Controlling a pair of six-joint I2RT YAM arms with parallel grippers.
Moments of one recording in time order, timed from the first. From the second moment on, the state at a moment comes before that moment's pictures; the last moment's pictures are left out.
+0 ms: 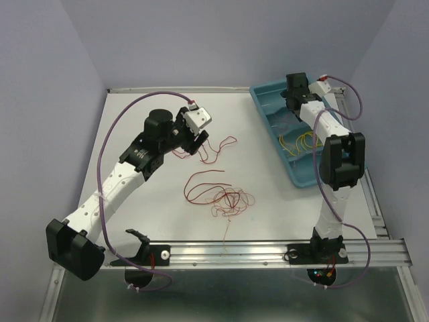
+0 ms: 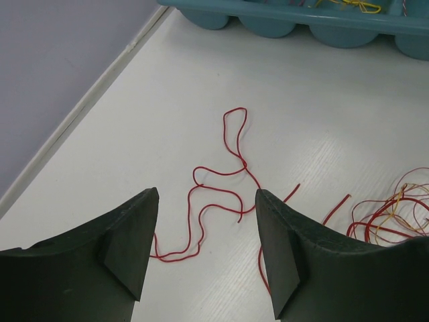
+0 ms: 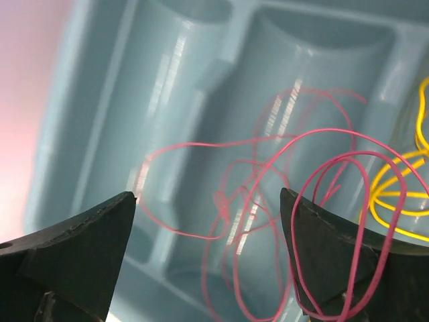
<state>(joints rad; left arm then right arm) -0.51 1.17 1.09 -0.26 0.26 0.38 0.15 2.05 1.71 -0.42 0.63 1.02</state>
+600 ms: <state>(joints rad) -0.51 1.19 1.09 -0.26 0.26 0.38 0.12 2.28 2.10 -0.72 0.41 1.07</state>
